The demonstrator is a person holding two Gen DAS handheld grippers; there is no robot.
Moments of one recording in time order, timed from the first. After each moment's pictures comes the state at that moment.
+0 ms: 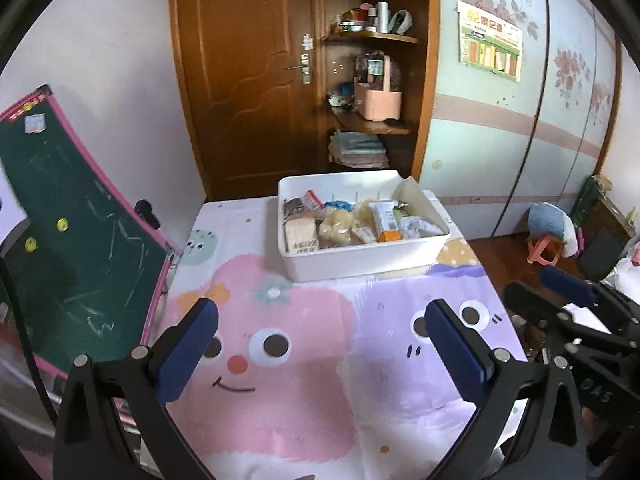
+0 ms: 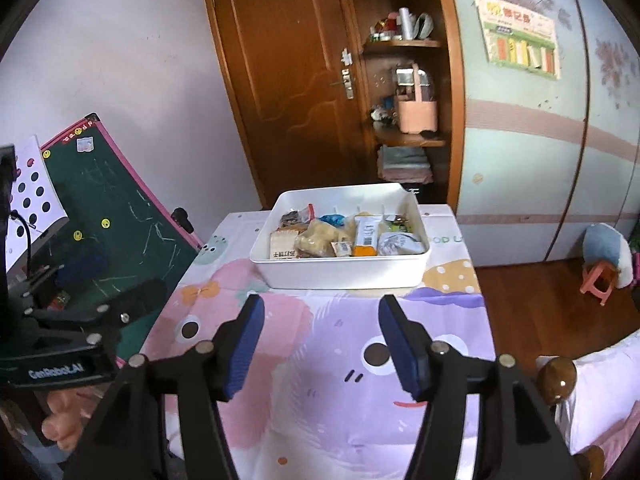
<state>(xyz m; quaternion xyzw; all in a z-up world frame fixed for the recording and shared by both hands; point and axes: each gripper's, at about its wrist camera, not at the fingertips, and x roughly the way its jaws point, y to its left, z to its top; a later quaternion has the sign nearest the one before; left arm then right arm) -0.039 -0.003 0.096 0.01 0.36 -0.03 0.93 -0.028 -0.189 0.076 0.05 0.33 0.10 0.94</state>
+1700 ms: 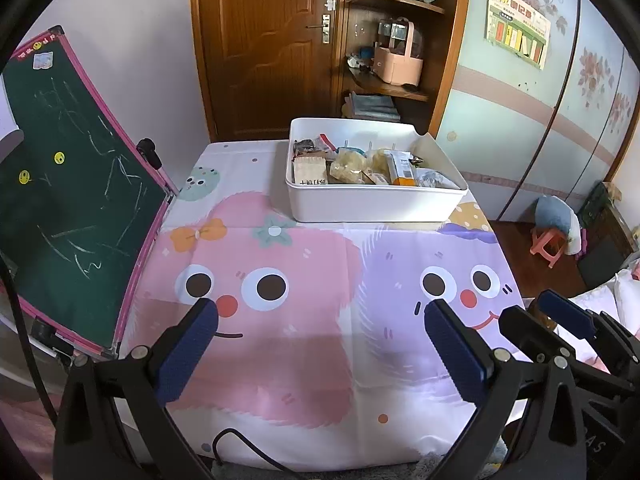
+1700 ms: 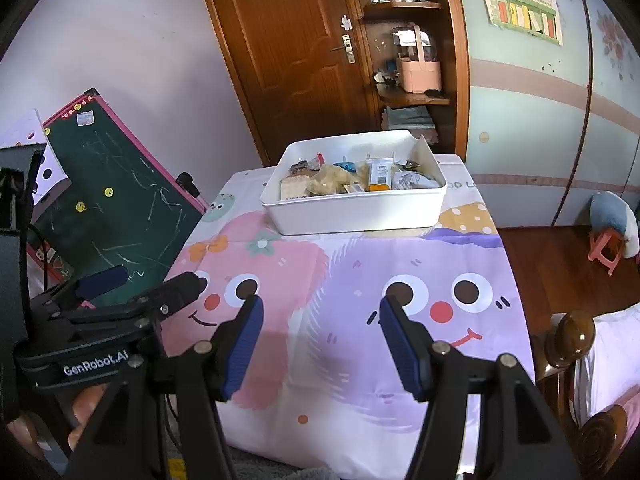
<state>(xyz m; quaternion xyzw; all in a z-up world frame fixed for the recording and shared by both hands) -0.046 0.010 0.034 -0.03 0.42 -0.01 0.91 -0.047 -0.171 0.028 0.06 0.39 0.11 0.91</state>
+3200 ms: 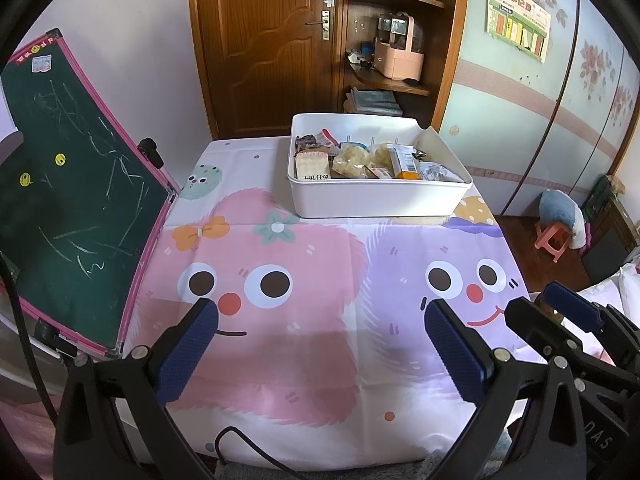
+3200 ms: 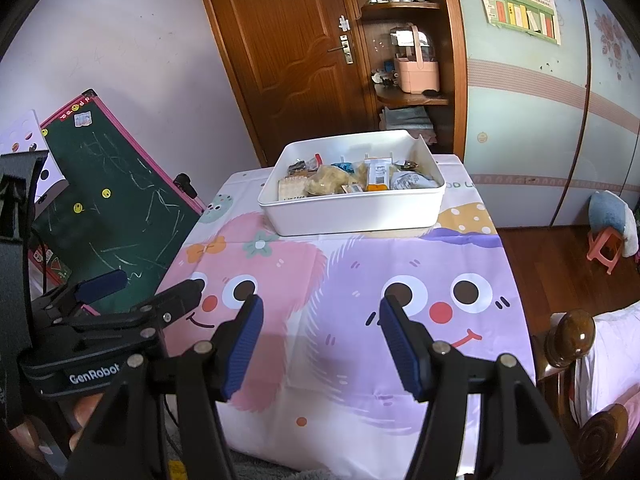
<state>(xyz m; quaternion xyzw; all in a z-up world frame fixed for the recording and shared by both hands) -0.047 0.014 0.027 -0.02 0.42 -0.01 0.91 -0.045 -0.173 0.026 0.06 0.39 0.11 0.91</state>
